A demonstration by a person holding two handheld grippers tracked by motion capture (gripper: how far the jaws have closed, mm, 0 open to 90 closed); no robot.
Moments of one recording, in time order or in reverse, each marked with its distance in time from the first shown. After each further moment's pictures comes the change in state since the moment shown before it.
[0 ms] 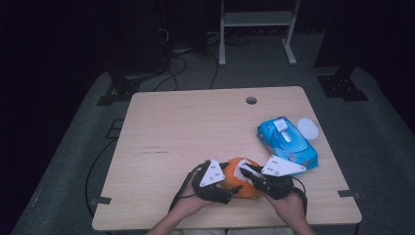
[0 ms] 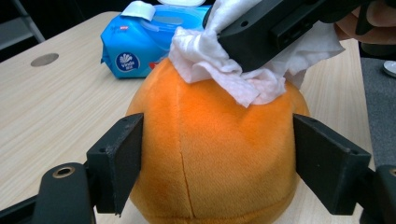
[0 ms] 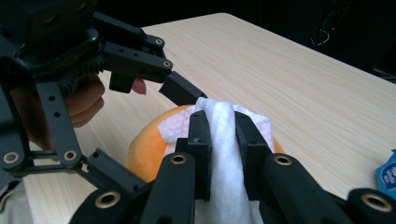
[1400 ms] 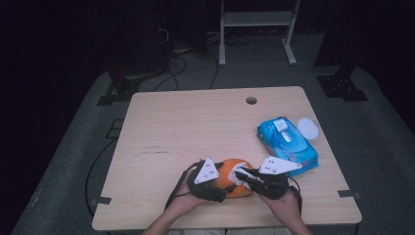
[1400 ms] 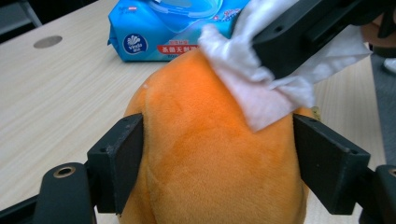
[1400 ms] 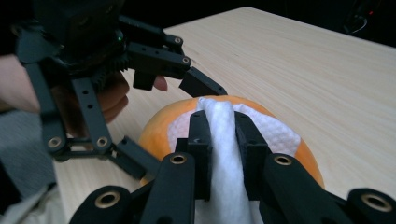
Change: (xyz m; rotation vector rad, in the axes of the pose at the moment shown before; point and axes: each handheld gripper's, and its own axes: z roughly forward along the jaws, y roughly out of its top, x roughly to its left) left arm 0.012 -0.011 -0.005 0.030 -0.001 -0.031; right arm 0.000 -0.007 0.013 0.006 0.103 0.065
